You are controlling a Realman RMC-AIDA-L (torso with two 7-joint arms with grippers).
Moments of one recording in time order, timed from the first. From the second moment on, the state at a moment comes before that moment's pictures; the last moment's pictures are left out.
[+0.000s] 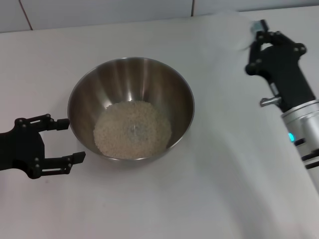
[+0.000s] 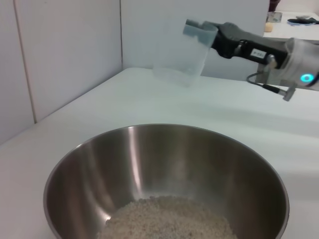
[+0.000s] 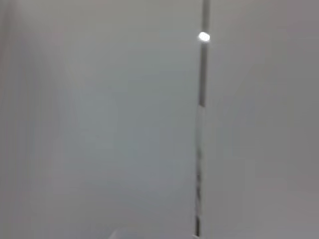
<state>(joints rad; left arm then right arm) -0.24 -2.06 1.01 1.11 1.90 1.60 -1.40 0.31 2.08 0.59 0.47 -2.09 -1.37 -0.18</state>
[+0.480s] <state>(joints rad) -0.24 -2.07 1.01 1.11 1.90 1.60 -1.40 0.45 2.09 0.59 0.25 -2.15 -1.05 0.01</state>
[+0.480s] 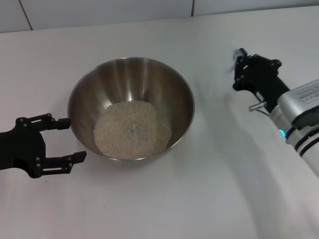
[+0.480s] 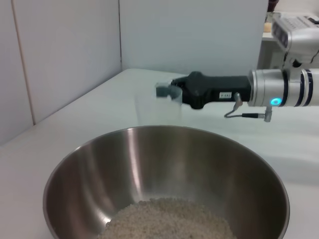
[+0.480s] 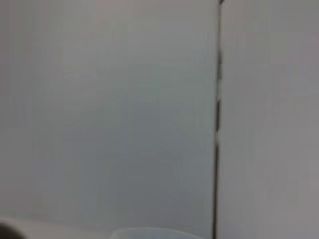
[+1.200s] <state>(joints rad) -0.25 -2.06 1.01 1.08 1.90 1.59 -1.39 0.47 2.09 0.57 0.25 -2.21 -0.95 0.02</state>
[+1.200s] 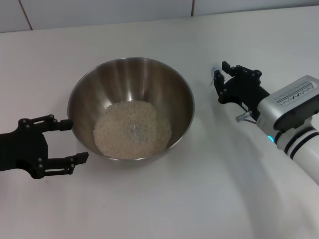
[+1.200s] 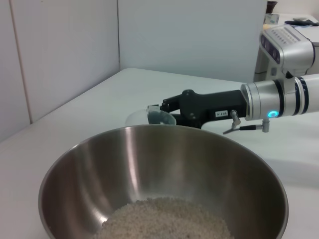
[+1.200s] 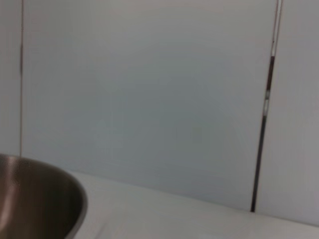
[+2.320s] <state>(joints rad) -0.25 -2.06 1.01 1.08 1.90 1.60 -1.39 0.41 2.02 0.46 -0.24 -2.38 -1.78 0.67</state>
